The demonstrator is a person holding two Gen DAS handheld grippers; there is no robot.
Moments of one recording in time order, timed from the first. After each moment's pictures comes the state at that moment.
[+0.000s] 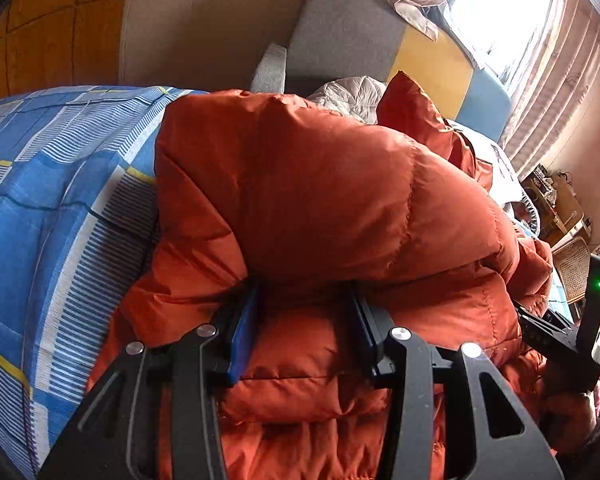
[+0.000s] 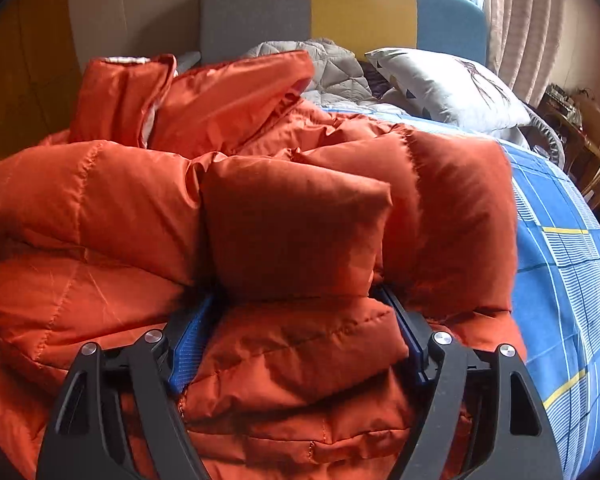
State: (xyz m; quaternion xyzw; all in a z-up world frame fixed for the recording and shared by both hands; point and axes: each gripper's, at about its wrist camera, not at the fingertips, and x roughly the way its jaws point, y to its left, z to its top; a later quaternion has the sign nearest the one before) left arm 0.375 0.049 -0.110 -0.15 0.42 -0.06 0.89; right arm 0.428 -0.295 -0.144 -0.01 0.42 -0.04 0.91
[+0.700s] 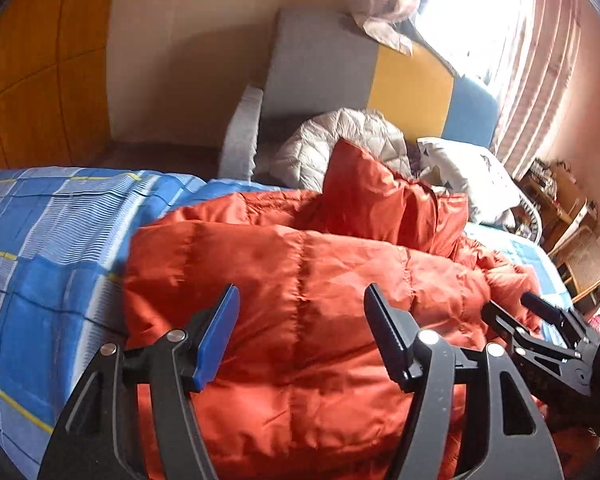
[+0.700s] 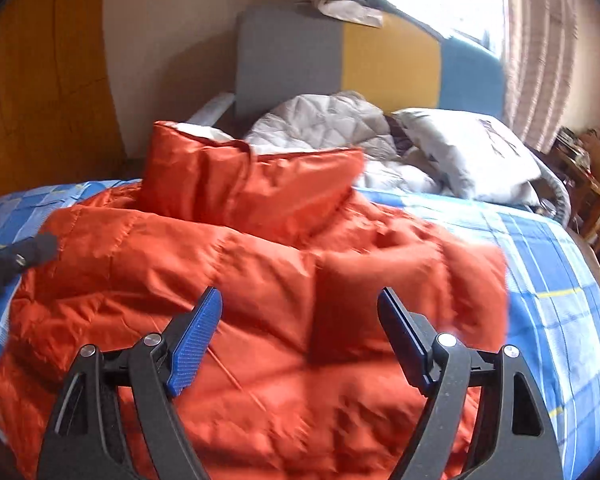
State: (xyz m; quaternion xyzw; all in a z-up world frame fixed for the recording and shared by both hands) left arm 0.408 0.007 -0.046 -0.09 0.38 -0.06 0.92; right arm 0.430 -0.242 -0.081 -0.04 0.36 0.00 0.93
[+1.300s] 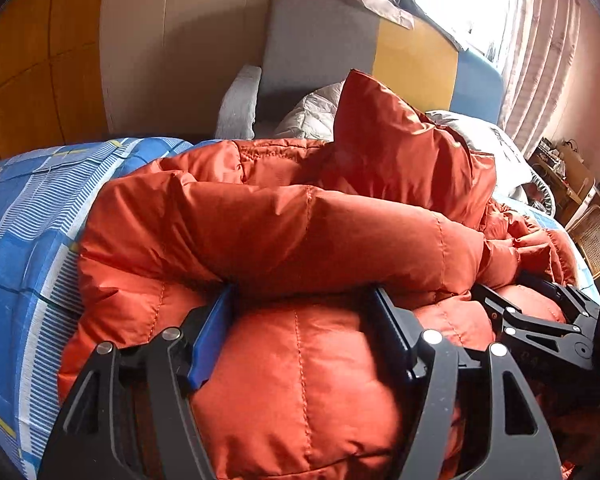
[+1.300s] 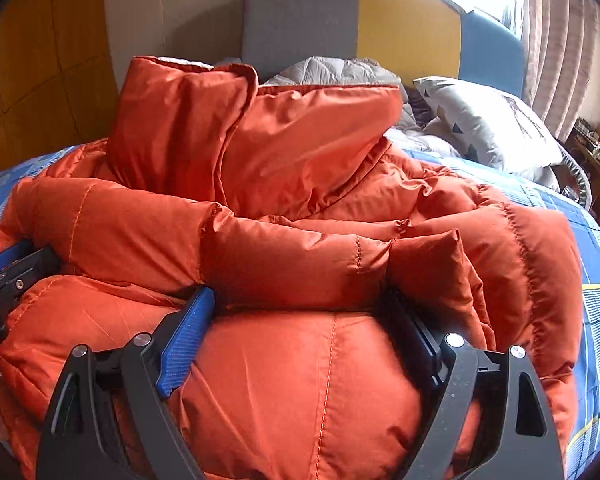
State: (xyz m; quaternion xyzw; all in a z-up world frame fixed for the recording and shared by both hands) left arm 0.417 -0.006 -0.100 -0.07 0.39 -0.06 0.92; right arm 0.468 -0.248 -0.138 -0.04 0.40 0.01 0.92
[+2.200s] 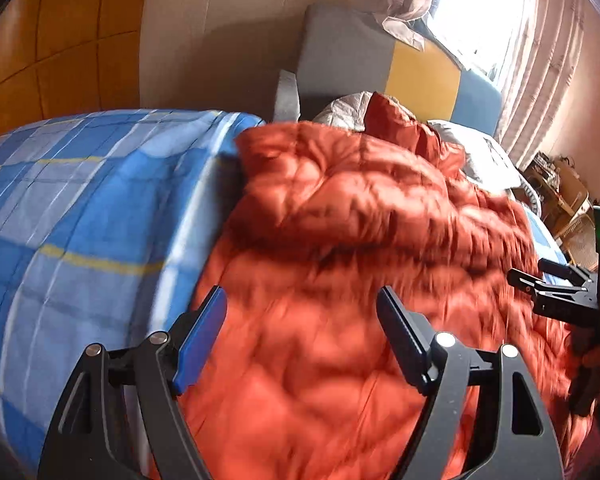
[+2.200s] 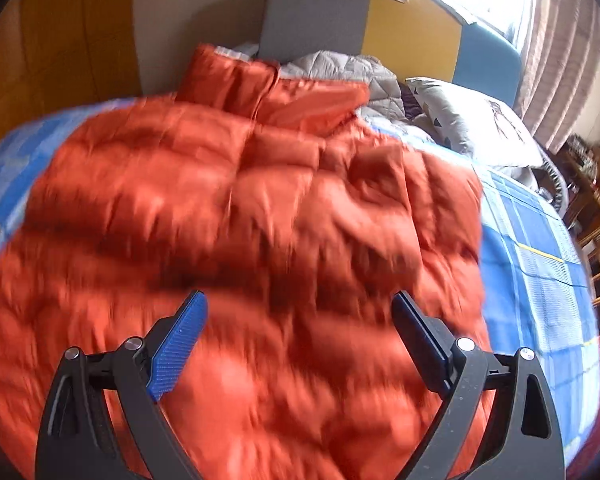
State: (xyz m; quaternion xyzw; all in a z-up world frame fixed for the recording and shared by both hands) left arm 0.239 0.074 -0.070 -0.10 0.39 -0.04 0.92; right arm 0.336 -0.259 -0.101 -0.11 0.43 0.02 0.90
